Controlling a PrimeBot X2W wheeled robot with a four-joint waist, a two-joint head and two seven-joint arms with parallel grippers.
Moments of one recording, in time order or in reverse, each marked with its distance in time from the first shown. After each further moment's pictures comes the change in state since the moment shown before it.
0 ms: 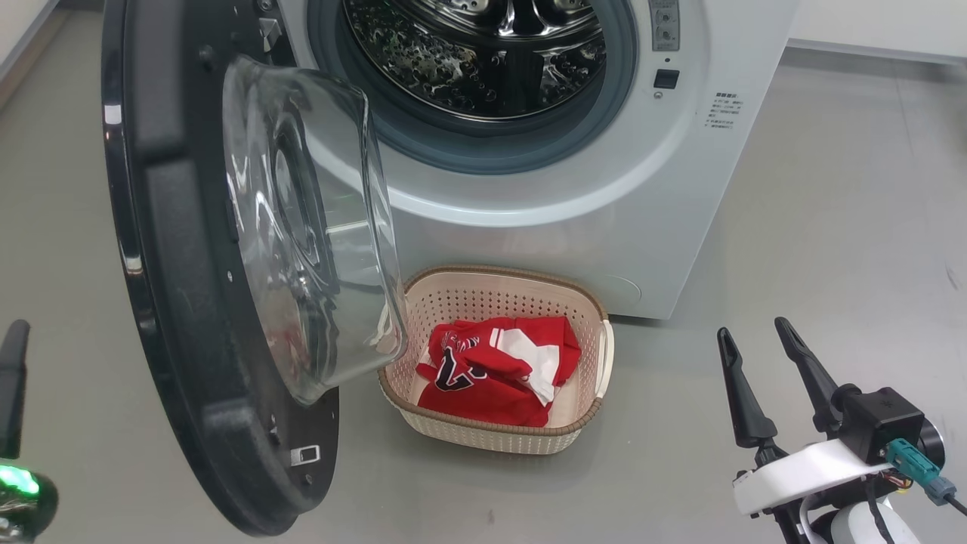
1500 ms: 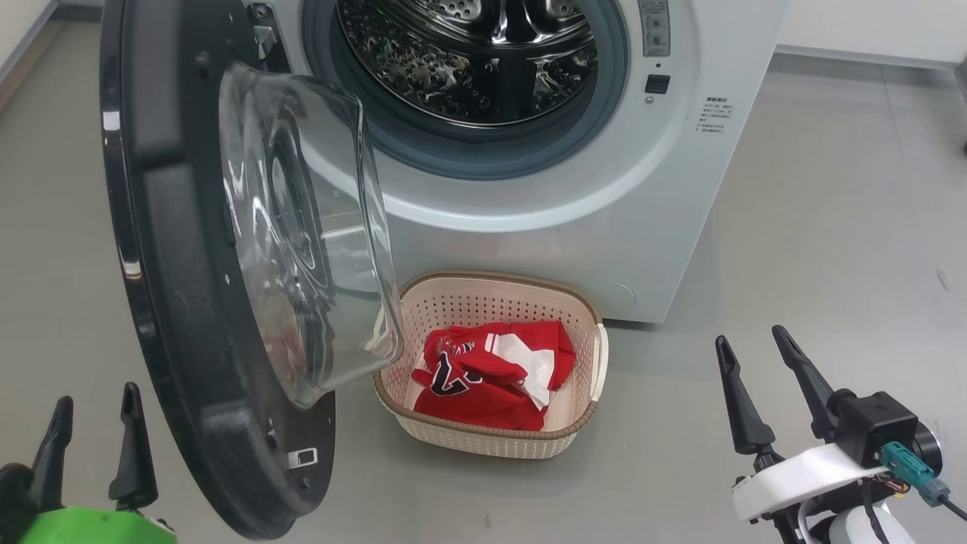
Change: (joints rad) left arm 0.140 0.050 -0.341 0.030 1.416 0.187 -0.592; right arm 0.002 -0.005 0.007 0.024 0.000 -0.001 -0.002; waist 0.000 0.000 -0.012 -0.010
